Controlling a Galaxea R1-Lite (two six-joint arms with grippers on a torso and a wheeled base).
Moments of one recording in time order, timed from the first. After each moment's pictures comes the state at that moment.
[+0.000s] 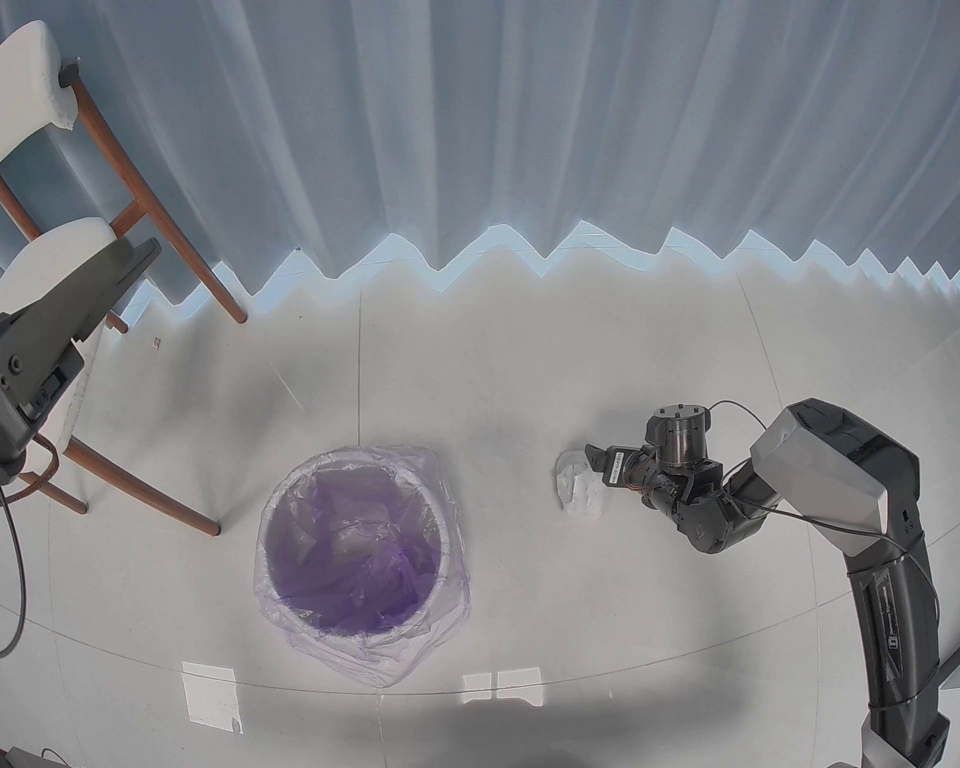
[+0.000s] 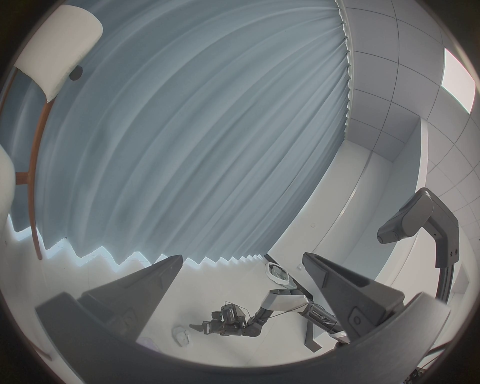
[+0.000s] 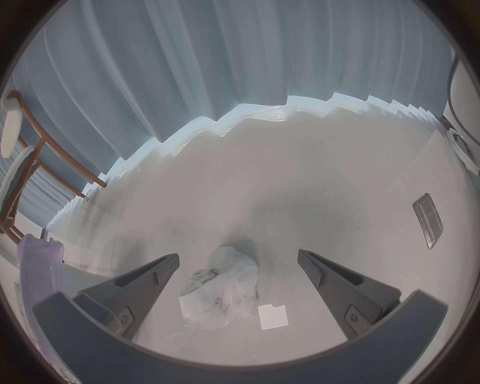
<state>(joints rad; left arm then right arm) -0.10 1.22 -0.49 -1.30 -0.79 -0.59 0.19 2.56 -1.38 -0.78 -0.15 0.28</state>
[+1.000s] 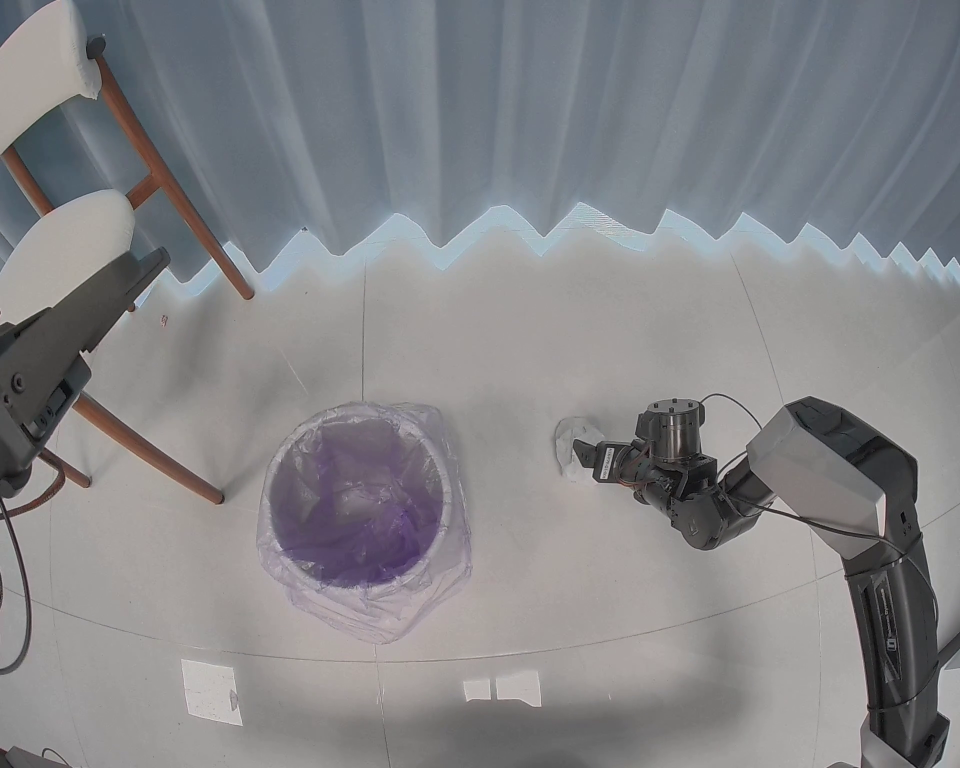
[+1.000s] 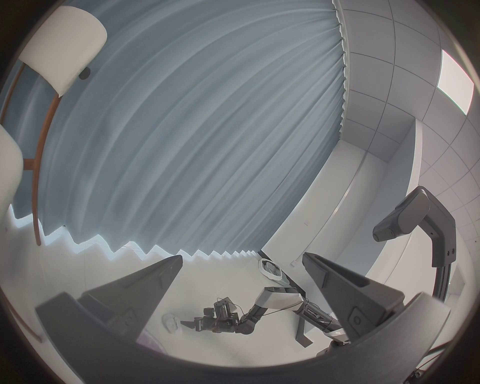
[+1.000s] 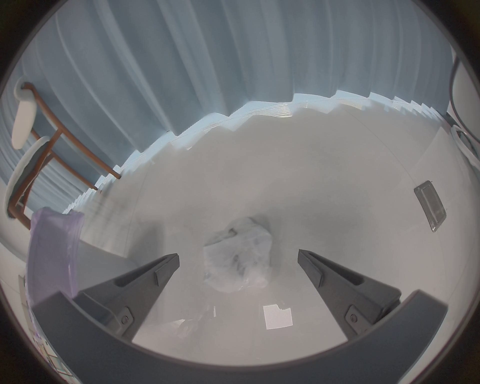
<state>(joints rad) -0.14 1.21 -0.47 -1.30 -0.78 -0.58 0.20 2.56 -1.42 -0.77 -0.11 0.27</state>
